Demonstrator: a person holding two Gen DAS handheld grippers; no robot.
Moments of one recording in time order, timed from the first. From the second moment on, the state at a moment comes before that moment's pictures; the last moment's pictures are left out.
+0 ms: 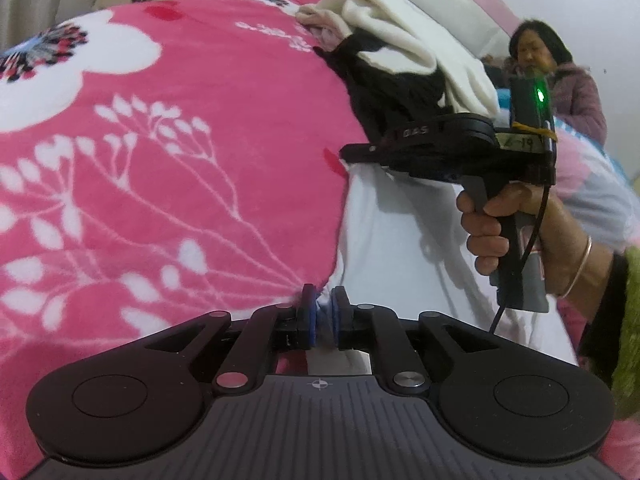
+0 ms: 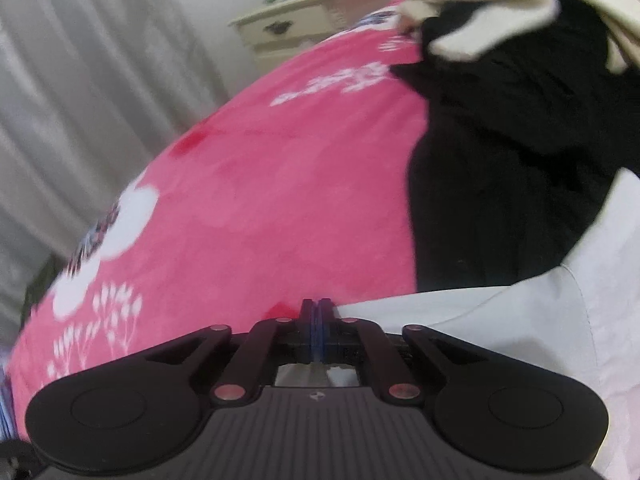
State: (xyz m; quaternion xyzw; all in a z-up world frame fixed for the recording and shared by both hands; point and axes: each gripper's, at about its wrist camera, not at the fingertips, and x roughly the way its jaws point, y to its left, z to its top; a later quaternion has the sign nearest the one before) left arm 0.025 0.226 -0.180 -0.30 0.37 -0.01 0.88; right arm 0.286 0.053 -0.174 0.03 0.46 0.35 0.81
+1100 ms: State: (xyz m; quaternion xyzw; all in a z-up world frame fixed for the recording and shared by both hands) left arm -0.017 0.224 -0.107 -0.22 0.38 0.01 0.90; right arm -0.037 -0.270 0.041 0.05 0.41 0.27 0.87
